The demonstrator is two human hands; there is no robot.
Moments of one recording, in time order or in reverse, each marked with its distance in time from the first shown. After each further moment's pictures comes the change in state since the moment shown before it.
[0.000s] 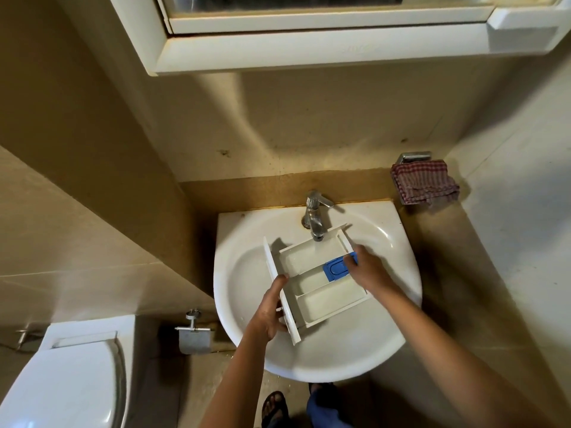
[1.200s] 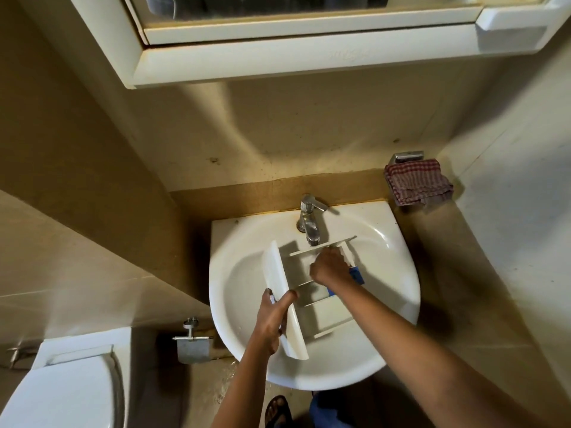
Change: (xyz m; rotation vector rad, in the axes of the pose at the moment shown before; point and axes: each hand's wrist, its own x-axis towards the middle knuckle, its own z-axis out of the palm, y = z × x) left_hand 0.005 -0.009 0.002 0.179 0.062 0.195; right_hand 0.018 -0.068 0.040 -0.241 -0.093 0.106
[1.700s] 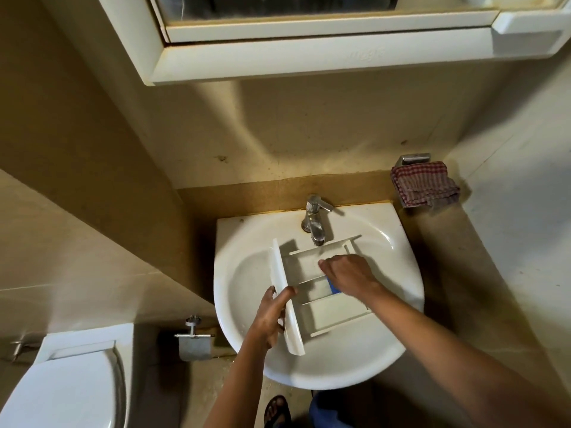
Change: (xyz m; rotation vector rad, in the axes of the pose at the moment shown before) left_hand -0.001 0.008 -0.011 -0.017 -0.044 -0.050; right_hand -0.015 0.041 -0.015 -0.487 0.207 -0.618
